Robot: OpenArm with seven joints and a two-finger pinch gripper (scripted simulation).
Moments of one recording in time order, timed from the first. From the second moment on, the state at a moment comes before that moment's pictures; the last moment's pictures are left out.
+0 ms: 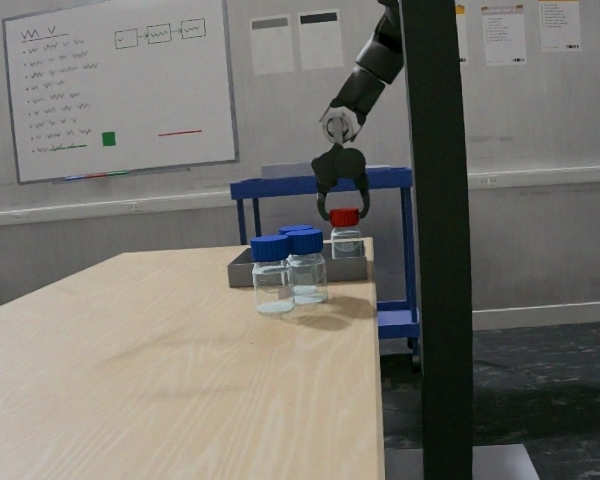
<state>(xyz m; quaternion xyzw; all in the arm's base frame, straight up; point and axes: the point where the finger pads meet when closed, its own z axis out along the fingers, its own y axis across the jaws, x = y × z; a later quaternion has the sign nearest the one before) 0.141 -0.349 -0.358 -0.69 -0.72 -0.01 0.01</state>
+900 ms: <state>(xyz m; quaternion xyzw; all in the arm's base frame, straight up) 0.140 -0.350 -0.360 -0.69 -0.72 0.00 0.01</state>
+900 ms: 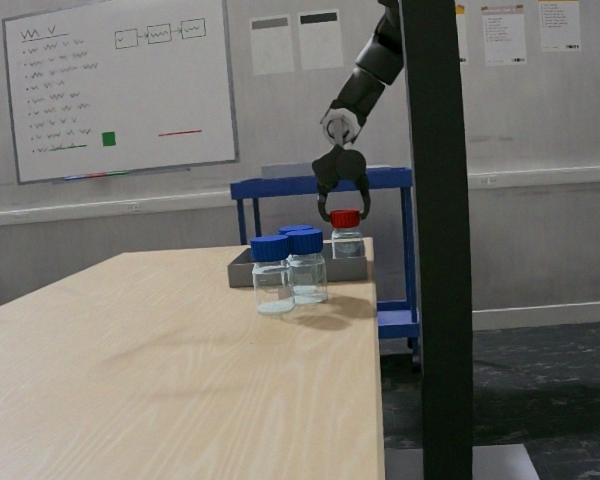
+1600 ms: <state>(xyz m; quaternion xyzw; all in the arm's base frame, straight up) 0.141 -0.350 -0.360 -0.69 -0.72 -0.01 0.01</state>
